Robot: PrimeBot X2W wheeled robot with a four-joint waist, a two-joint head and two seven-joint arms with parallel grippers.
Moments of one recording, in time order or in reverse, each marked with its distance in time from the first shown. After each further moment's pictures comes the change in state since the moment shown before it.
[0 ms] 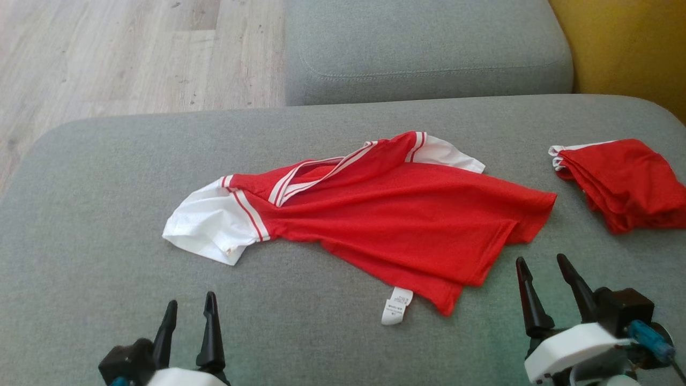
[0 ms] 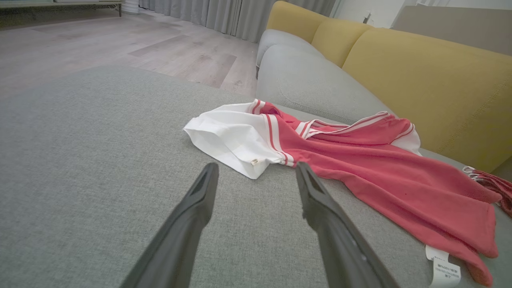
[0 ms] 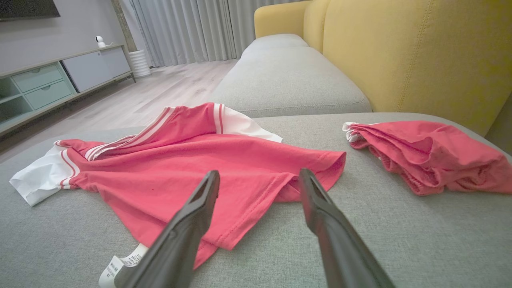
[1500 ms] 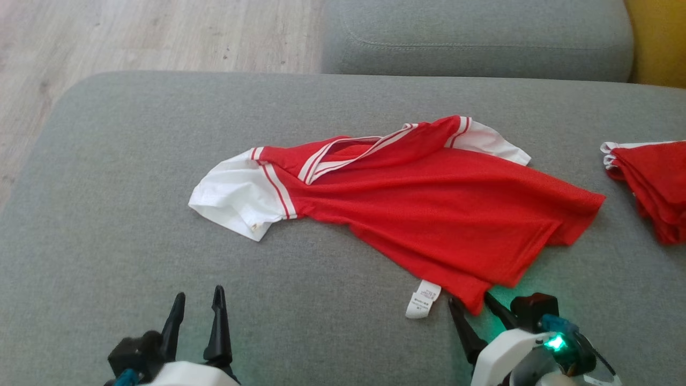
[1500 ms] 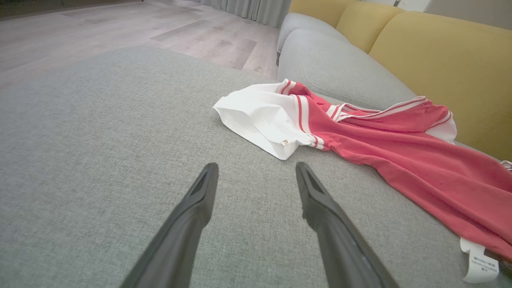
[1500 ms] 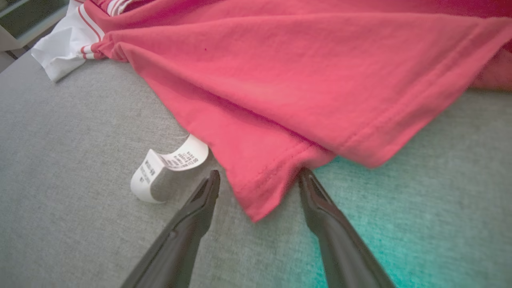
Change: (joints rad) left arm -0.028 0.003 -0.030 -0.005 0.016 0.016 0.014; right arm -0.144 -0.001 0.210 0.383 0.046 0.000 0.049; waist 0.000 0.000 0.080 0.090
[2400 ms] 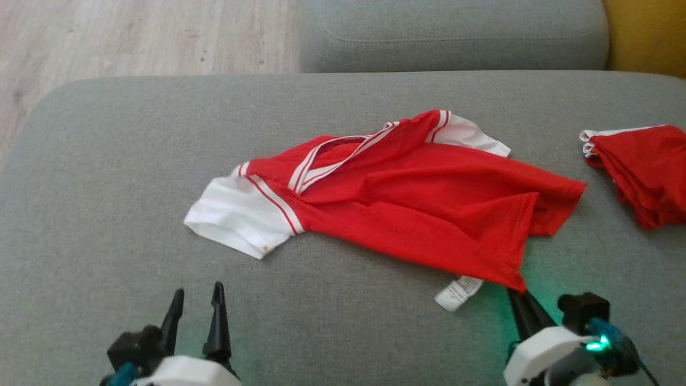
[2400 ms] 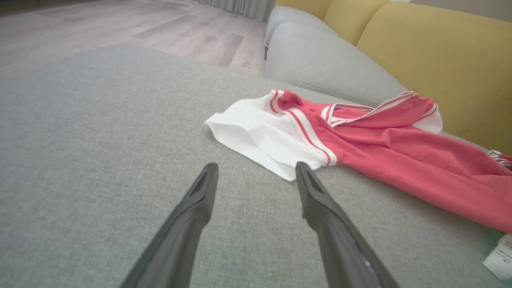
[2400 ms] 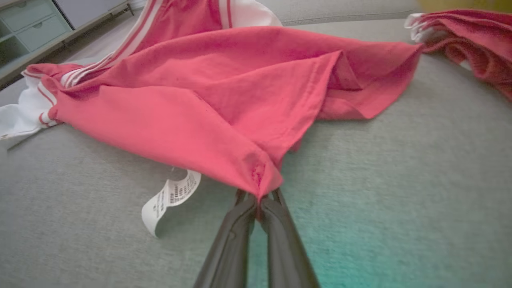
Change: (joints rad) left arm -0.006 0.005 -0.003 -0.003 0.000 0.009 0.003; right arm 0.031 0.000 -0.138 -0.071 -0.032 0.000 -0.091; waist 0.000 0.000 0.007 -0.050
